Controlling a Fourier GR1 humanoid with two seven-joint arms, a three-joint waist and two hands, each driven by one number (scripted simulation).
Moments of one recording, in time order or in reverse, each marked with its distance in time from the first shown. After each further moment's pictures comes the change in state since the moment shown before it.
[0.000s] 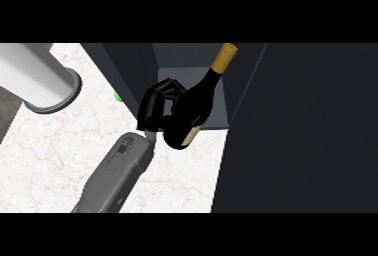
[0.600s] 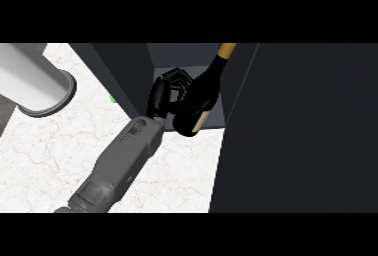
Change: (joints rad) left arm -0.215 0.000 -0.051 0.300 0.109 0.094 -0.048; right arm 0.053 -0.001 -0.014 0.004 -0.019 0.038 -0.081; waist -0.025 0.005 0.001
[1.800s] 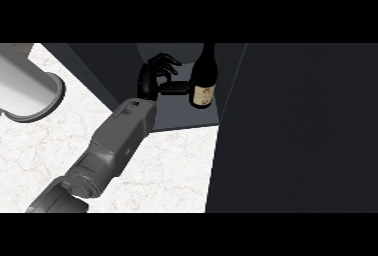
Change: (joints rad) left arm -0.241 0.030 0.128 0.401 0.072 0.042 -0.091; right arm 0.045 0.010 -0.010 0.008 -0.031 0.071 -0.077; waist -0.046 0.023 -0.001
